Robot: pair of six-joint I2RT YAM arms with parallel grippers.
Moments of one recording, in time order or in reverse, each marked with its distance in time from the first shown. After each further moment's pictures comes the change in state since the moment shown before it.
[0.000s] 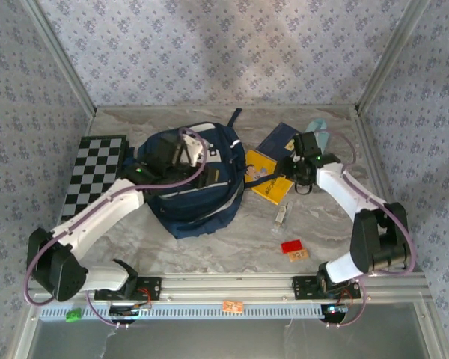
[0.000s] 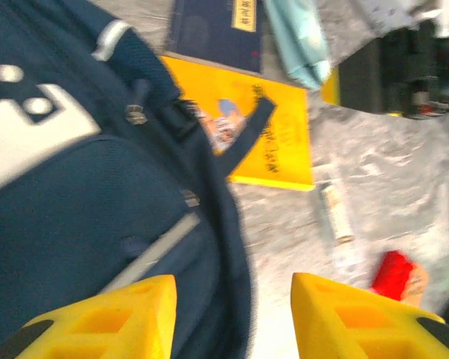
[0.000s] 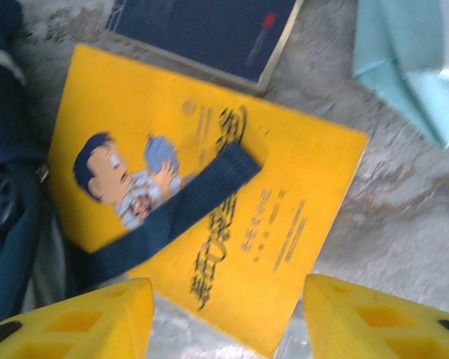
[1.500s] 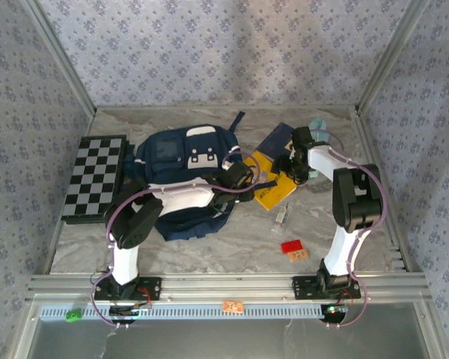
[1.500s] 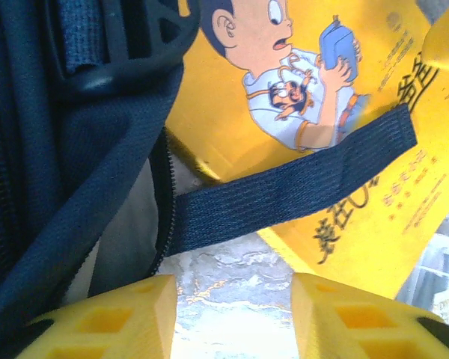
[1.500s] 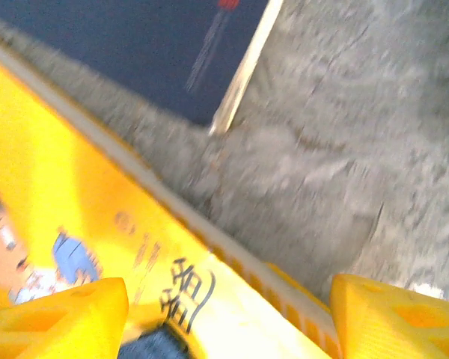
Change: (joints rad) left arm -0.255 0.589 0.146 0.185 -0.349 -0.568; right arm -0.062 0.320 0.140 -0.015 -0.112 -0.106
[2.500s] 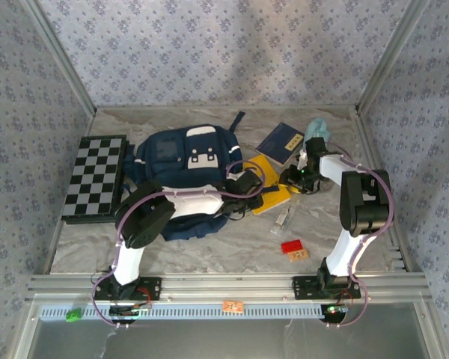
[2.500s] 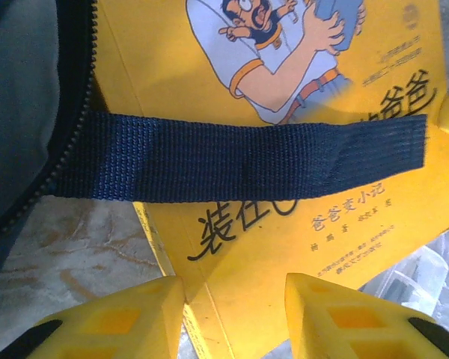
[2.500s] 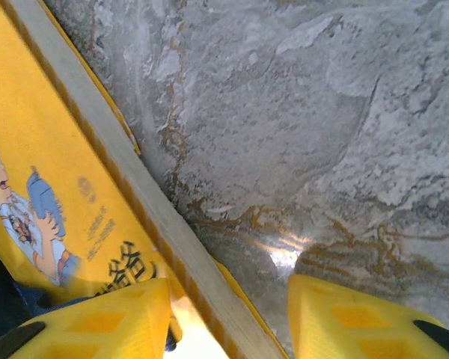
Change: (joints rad) left arm -0.074 0.077 0.013 0.057 0.025 -0.268; right arm -0.118 -0.028 -0.134 0.022 -0.243 -0.105
